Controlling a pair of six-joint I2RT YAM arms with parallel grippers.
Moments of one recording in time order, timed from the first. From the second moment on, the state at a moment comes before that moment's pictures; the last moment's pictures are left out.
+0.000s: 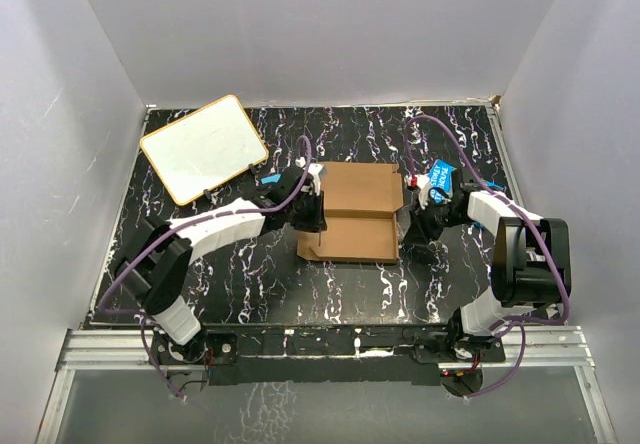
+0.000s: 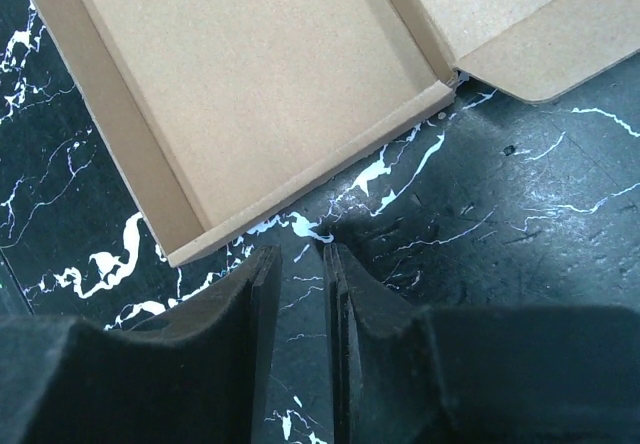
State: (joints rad) left arm -0.74 1.67 1.04 -0.22 0.13 -0.47; right arm -0.08 1.56 0.84 -0.61 -0.83 -0.80
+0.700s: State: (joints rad) left arm -0.74 1.29 0.83 -0.26 0.13 -0.55; right arm -0.12 1.51 0.84 -0.61 -0.89 -0.80
